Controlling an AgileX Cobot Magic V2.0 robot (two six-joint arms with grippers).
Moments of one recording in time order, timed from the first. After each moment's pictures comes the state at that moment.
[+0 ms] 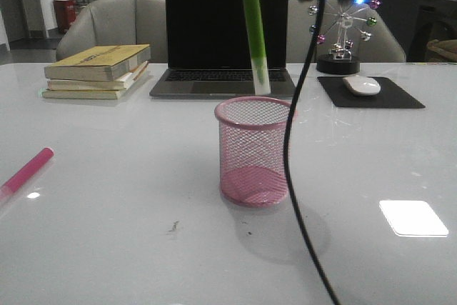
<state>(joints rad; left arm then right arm) -0.67 0.71 -0.71 -0.05 0.67 0.02 0.60 1.46 -0.78 0.08 -0.45 -0.02</state>
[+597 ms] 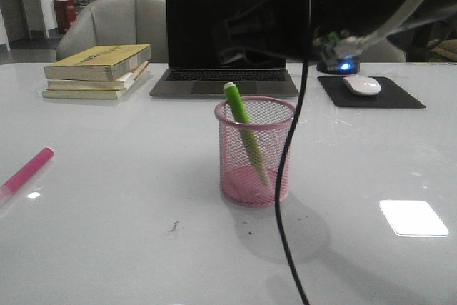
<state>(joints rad) -0.67 0.71 -0.71 -0.05 0.67 0.02 0.60 1.51 -0.78 0.08 -0.33 -0.03</state>
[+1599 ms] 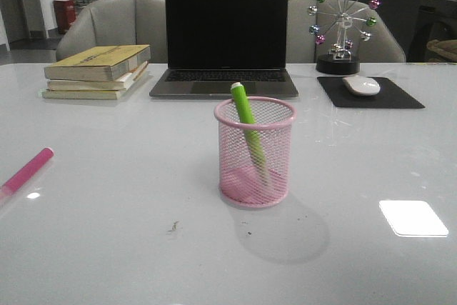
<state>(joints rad) -0.67 0.71 -0.71 -0.05 0.67 0.02 0.60 0.67 -0.78 0.01 0.93 0.02</state>
